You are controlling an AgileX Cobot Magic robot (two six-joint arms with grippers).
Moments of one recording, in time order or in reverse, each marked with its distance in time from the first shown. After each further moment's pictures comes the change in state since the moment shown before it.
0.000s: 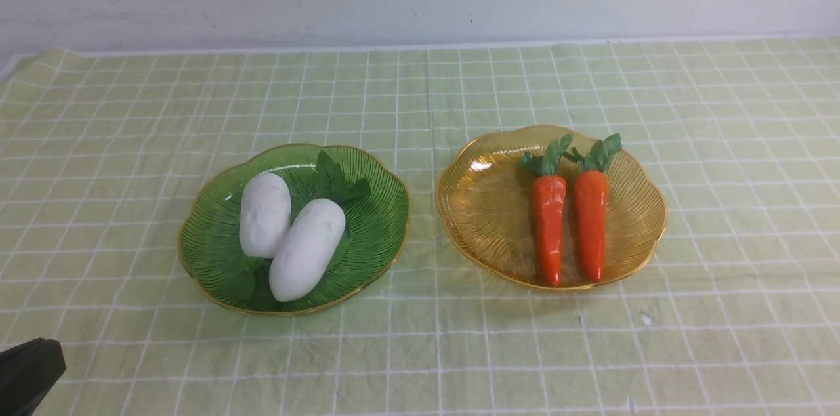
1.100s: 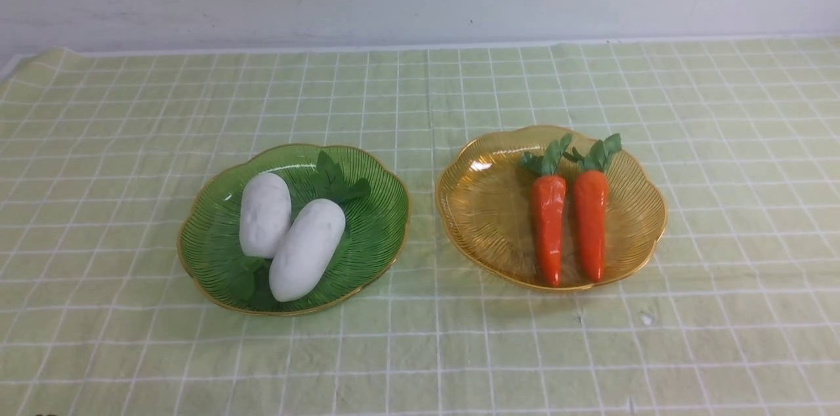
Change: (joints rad) right arm 0.000 0.001 0.000 0.000 0.025 0.000; left arm 0.317 -0.250 0.438 -0.074 -0.216 0.234
